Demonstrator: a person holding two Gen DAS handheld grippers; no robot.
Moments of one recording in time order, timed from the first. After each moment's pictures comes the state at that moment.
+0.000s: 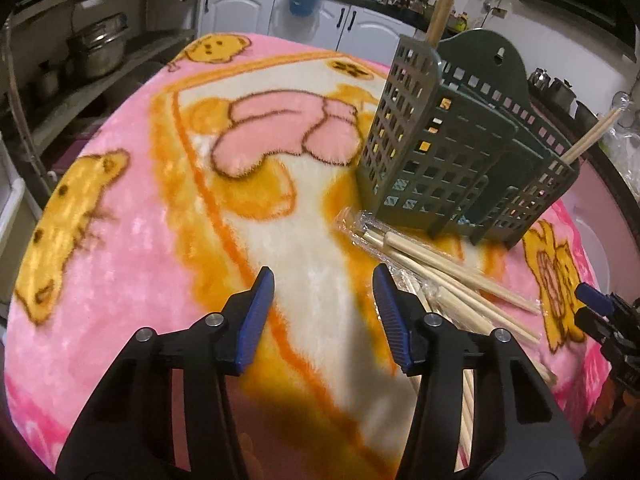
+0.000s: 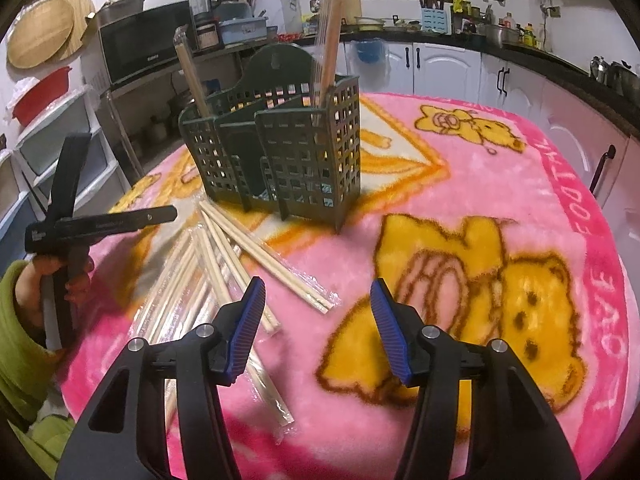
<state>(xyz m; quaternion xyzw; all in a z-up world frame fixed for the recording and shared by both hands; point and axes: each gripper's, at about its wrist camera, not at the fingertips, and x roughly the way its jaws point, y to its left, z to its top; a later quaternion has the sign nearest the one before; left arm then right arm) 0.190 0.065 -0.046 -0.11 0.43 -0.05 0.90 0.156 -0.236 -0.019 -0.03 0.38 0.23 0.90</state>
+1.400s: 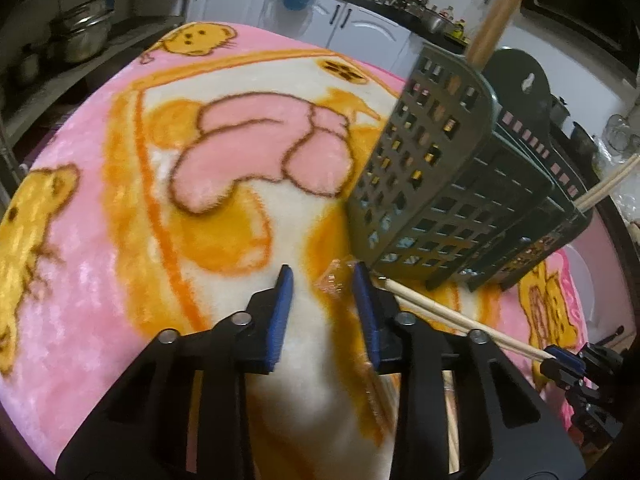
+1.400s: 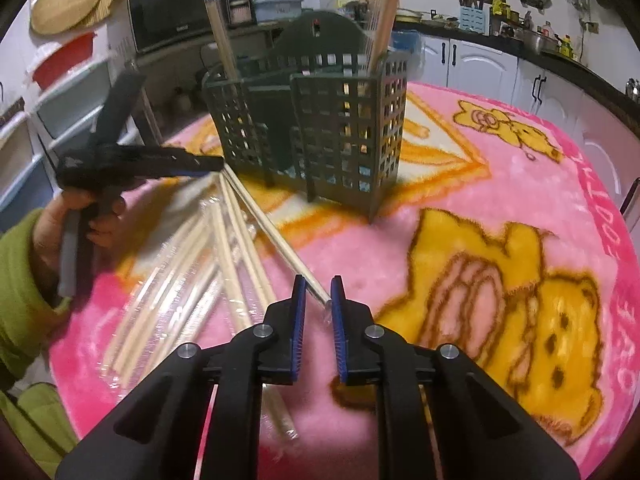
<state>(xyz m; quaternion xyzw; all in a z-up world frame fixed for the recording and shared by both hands) 0.235 0.065 -0.054 -0.15 0.43 -0.09 0.89 0.157 -0.220 -0.028 -0.06 0.38 0.29 0.88</state>
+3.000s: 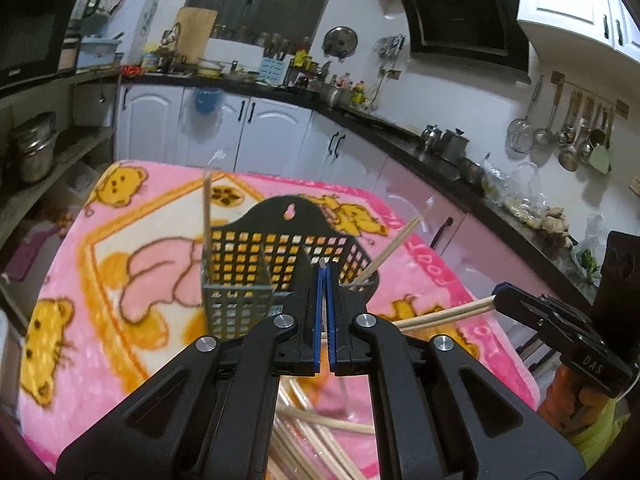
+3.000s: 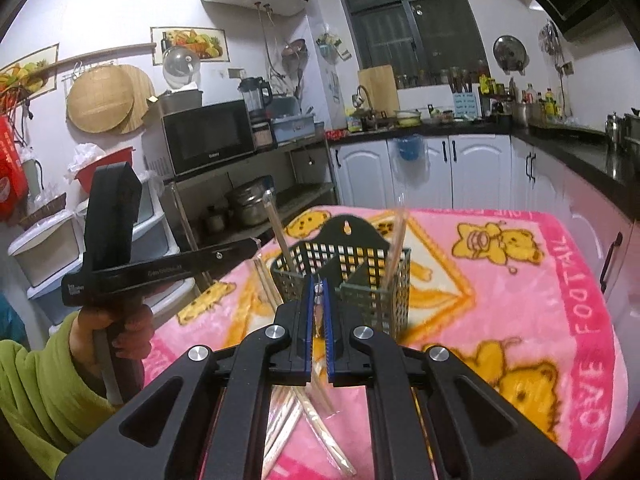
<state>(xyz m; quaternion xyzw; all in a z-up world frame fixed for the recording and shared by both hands) 0.153 -0.004 0.096 -0.10 0.26 -0.20 0.94 0.114 -0.241 0.110 0.03 0.20 0.32 0.93</state>
